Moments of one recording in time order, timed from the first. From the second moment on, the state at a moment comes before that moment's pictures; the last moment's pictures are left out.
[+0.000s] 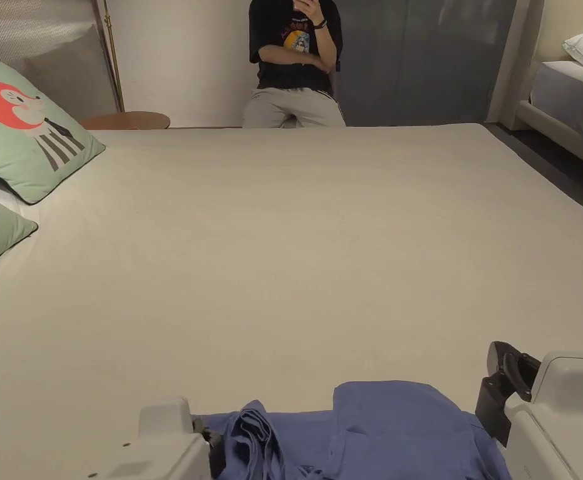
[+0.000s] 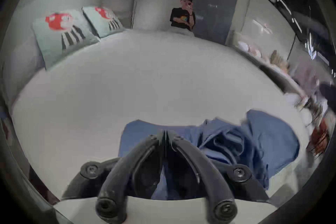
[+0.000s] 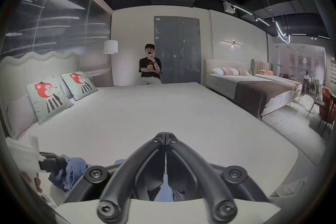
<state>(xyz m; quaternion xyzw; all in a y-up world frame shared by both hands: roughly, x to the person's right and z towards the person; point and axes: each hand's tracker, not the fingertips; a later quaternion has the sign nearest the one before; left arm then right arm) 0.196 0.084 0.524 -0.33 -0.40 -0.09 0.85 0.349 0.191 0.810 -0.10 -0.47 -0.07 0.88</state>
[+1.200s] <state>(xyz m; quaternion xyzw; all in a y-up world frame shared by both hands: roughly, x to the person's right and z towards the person) 0.084 0.095 0.372 -0.54 -0.52 0.20 0.63 0.343 0.201 0.803 -0.11 -0.47 -0.06 0.88</state>
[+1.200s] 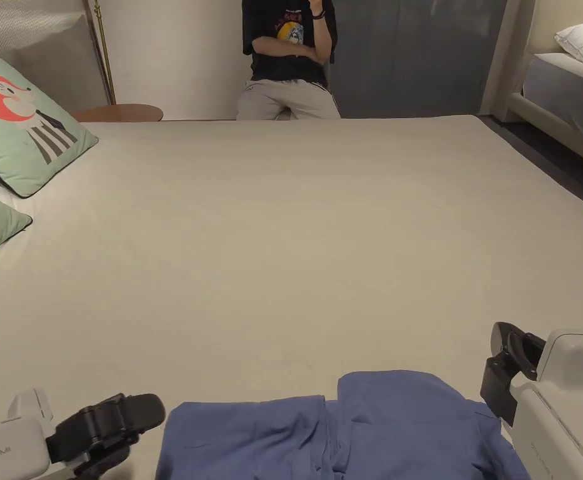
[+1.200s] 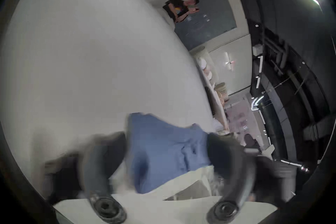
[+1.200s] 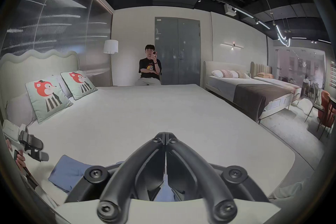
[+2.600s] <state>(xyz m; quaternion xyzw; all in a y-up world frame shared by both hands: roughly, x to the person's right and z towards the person) 0.141 0.177 0.432 -0.50 -0.61 0.19 0.58 0.332 0.207 0.789 -0.11 -0.44 -0.05 0.89</state>
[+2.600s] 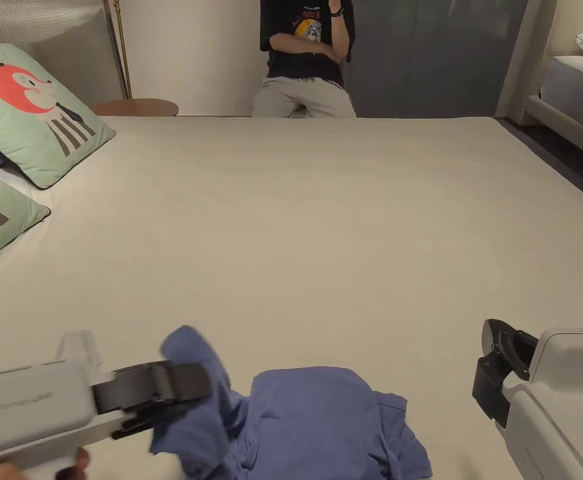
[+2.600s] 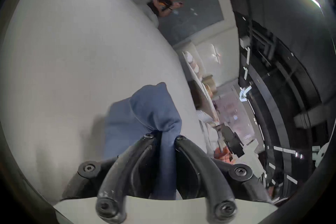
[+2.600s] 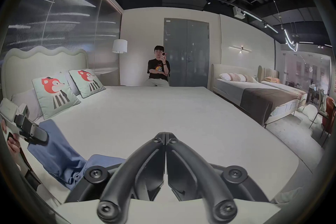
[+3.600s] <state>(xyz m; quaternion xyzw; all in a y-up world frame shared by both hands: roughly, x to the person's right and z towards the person) 0.251 0.107 0.578 -0.28 -0.49 -0.11 0.82 0.347 0.196 0.835 -0.08 -0.47 -0.09 0.87</state>
